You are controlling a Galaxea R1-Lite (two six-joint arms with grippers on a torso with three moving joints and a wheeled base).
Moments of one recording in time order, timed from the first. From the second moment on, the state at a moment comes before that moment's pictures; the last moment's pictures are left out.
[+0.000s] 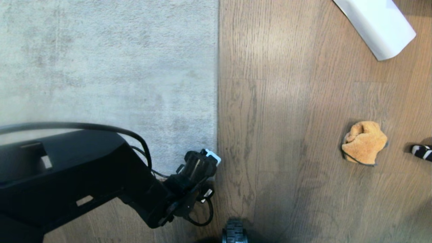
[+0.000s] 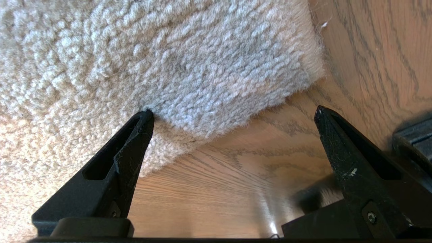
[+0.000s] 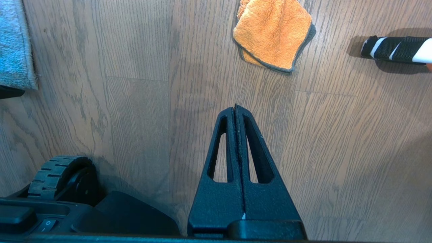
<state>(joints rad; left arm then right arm) -0.71 2.18 -0.85 -0.62 0.48 0.21 -0.01 0.00 0.00 -0.05 0.03 -0.04</state>
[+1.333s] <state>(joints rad) -0.81 2.13 -0.92 -0.49 0.51 0.19 -0.01 0.00 0.00 -0.05 0.03 -0.04</state>
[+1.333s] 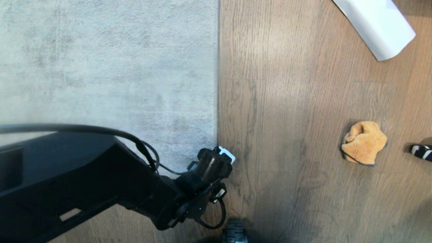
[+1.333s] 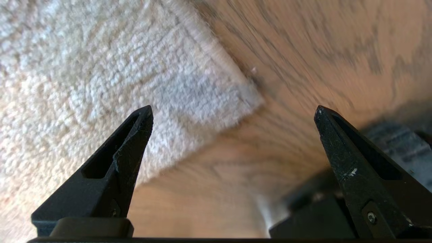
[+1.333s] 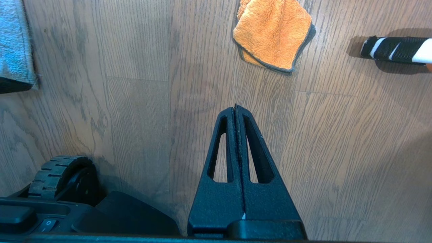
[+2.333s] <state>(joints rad) -0.83 2.15 -0.92 -0.40 0.57 0.32 -0.01 0.00 0.00 -0.05 0.03 -0.04</state>
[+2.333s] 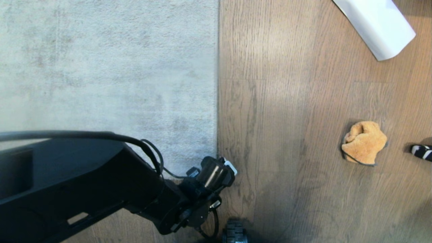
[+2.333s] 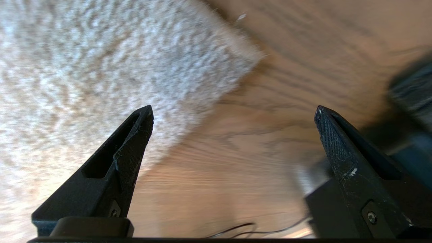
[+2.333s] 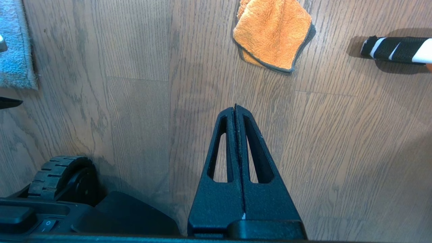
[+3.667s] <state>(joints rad) -0.80 2.23 -0.99 -0.47 0.66 0.40 -0.01 0.00 0.00 -0.05 0.03 -0.04</state>
